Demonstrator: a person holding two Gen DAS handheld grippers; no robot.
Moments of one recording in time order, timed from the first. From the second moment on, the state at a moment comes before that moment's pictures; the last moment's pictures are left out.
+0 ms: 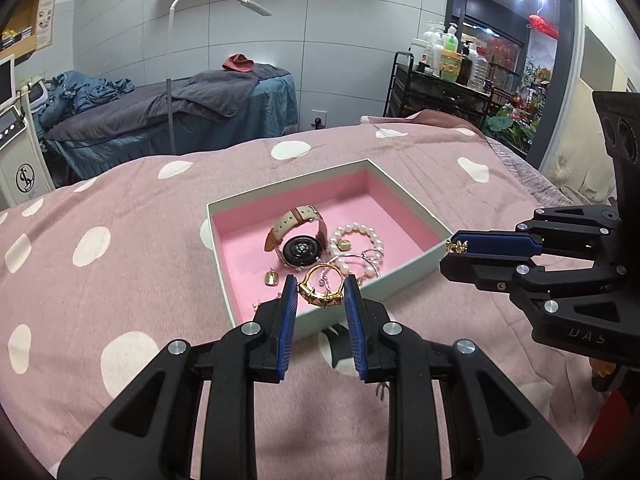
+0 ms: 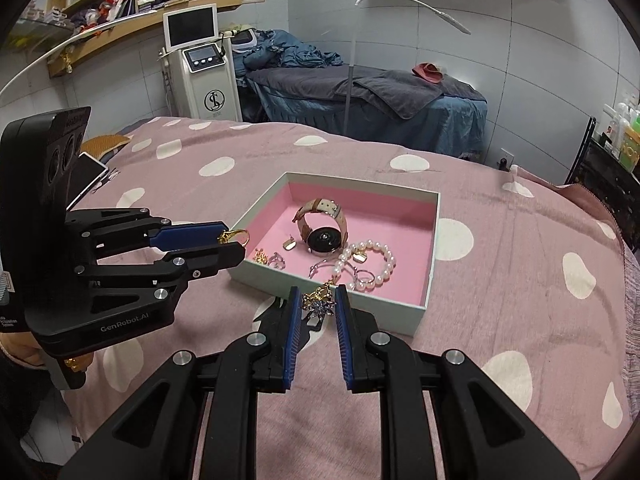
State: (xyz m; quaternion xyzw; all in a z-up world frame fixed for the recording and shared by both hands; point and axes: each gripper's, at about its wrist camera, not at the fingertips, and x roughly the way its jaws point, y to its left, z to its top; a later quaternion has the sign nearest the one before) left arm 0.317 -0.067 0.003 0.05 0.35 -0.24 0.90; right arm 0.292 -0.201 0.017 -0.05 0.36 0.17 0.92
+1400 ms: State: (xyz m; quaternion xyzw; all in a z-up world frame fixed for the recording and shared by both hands) left arm 0.378 -0.085 -0.042 0.08 0.41 -0.21 0.88; right arm 0.377 -0.193 -0.032 -0.10 0.44 0.11 0.89
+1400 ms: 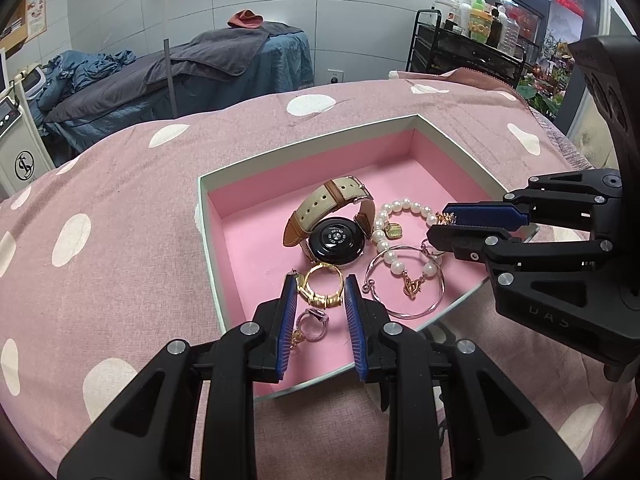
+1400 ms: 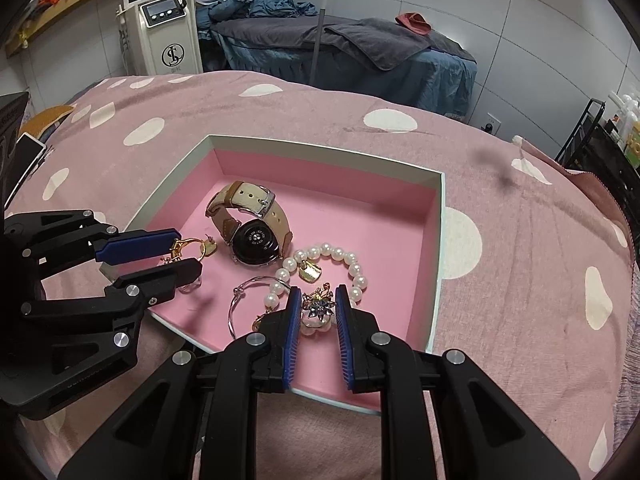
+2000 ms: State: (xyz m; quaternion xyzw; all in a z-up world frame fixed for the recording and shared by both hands) left arm 0.329 -0.037 0.017 0.06 0.29 -0.14 0.94; right arm 0.339 -0.217 0.018 -0.07 0.35 0.07 0.93
